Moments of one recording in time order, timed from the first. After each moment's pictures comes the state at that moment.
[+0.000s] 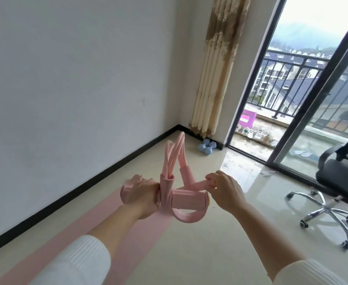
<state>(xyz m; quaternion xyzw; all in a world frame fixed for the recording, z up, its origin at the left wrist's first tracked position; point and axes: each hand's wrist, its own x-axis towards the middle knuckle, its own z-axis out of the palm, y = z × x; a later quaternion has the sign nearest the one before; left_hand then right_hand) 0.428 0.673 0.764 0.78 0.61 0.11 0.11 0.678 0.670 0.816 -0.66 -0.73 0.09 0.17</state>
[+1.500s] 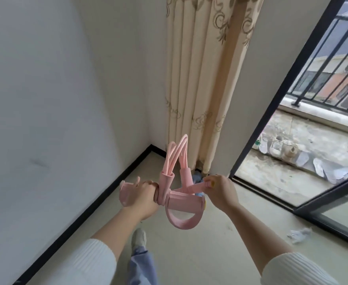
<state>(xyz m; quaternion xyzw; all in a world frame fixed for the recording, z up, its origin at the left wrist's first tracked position) 0.738 1.711 0.706 0.75 0.65 -0.03 0.13 0.964 1.715 0.692 -0.74 -0.62 0.21 0.19</state>
